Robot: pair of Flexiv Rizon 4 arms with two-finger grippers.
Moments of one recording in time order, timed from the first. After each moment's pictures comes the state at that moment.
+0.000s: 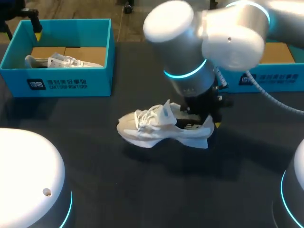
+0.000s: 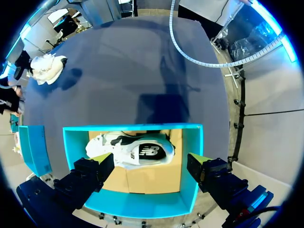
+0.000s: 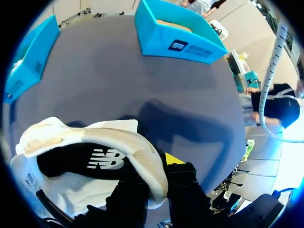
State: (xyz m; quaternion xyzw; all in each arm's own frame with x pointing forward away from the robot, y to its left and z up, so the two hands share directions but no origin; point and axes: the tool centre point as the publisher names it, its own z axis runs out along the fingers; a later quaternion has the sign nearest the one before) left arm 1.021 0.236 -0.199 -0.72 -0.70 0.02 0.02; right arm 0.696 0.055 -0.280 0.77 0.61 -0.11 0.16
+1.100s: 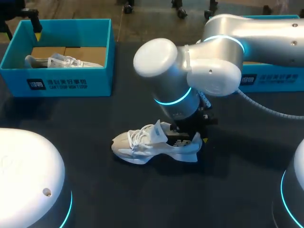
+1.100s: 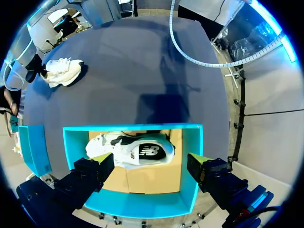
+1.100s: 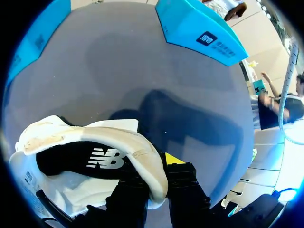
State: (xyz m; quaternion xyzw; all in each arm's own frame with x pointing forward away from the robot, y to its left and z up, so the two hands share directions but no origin) left arm 1.021 0.236 -0.199 -0.72 -0.70 0.02 0.02; right arm 0.699 0.077 -0.360 0.74 0.64 -0.11 0.16
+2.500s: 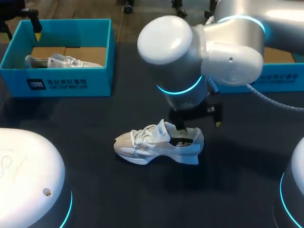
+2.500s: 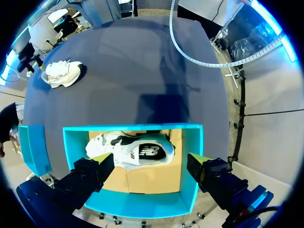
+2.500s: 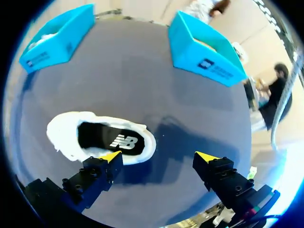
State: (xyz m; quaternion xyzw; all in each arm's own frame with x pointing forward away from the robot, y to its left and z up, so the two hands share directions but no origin) left arm 1.021 0.236 -0.199 -0.72 -0.70 0.02 0.02; right arm 0.692 0.092 -0.272 0.68 0.71 -0.04 0.17
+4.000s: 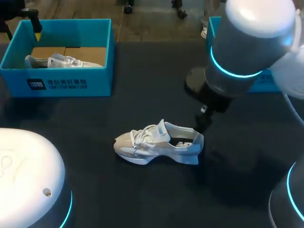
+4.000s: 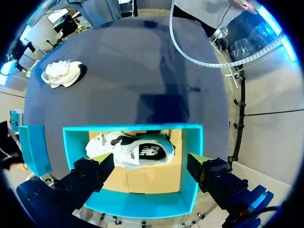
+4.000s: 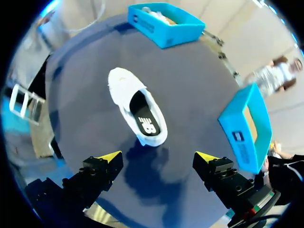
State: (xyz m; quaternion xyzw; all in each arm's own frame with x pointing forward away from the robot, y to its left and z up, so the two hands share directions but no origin) left arm 1.021 0.236 -0.199 -0.72 -0.70 0.02 0.02; right arm 0.679 0.075 -0.217 0.29 0.95 0.06 0.11
